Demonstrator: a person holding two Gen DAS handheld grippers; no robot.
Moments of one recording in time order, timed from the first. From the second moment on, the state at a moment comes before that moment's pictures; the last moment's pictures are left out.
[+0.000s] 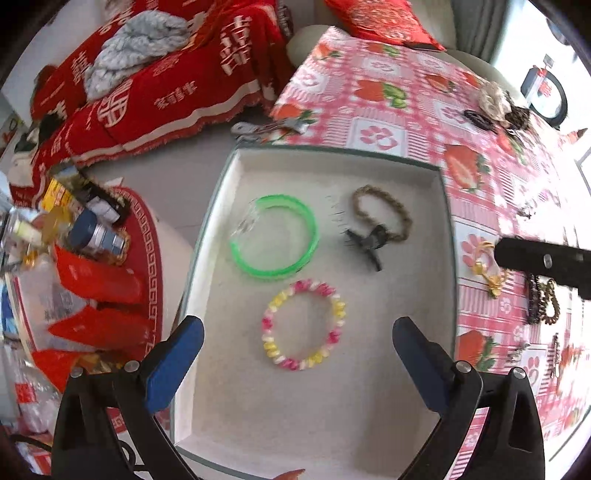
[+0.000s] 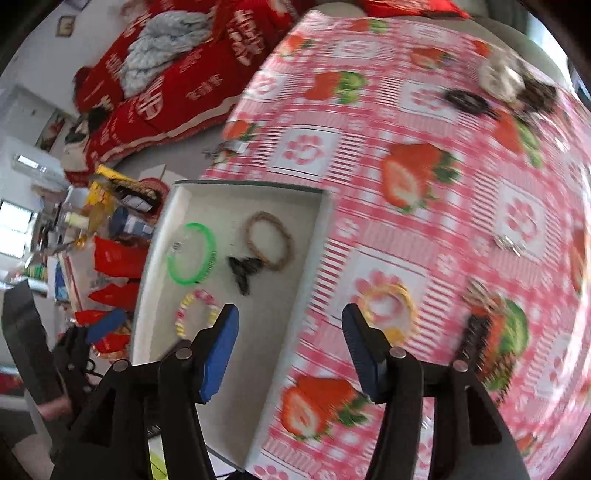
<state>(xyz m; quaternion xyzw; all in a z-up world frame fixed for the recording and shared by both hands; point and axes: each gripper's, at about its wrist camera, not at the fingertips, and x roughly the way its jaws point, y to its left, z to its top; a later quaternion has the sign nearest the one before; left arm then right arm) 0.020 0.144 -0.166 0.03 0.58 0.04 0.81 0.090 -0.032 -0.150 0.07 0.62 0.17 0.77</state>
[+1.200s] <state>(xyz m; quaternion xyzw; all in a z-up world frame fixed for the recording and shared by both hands) 0.060 -0.036 -0.163 0.10 0.59 -0.13 0.79 0.019 -0.238 -0.192 0.25 0.64 -0.02 0.72</state>
